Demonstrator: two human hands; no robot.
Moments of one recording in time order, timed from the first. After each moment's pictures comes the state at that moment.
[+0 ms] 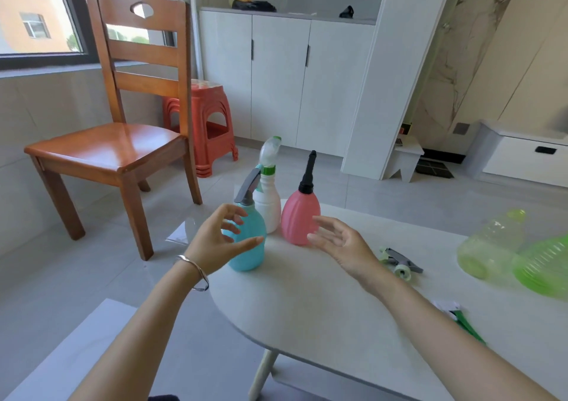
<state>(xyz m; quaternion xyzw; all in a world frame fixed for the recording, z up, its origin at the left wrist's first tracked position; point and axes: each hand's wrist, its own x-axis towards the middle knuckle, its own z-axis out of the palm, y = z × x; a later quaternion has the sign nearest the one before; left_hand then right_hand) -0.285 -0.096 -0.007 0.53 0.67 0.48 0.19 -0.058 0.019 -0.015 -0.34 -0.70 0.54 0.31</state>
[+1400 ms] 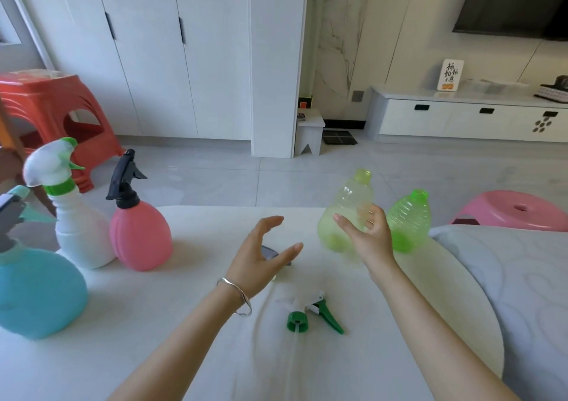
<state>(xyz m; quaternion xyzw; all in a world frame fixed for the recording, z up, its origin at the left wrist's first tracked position) -0.013 0.067 -0.043 0.62 0.56 0.44 0.32 0.189 0.138 -0.044 -0.58 -0.49 0.36 0.54</state>
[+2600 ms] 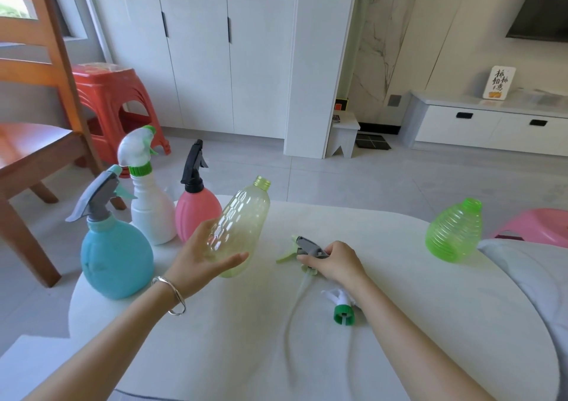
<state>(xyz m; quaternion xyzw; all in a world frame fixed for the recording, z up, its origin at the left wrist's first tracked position) -0.156 0.002 -0.041 0.55 0.65 0.45 0.28 0.082 0.101 -0.063 -0.65 -0.64 0.36 0.19</state>
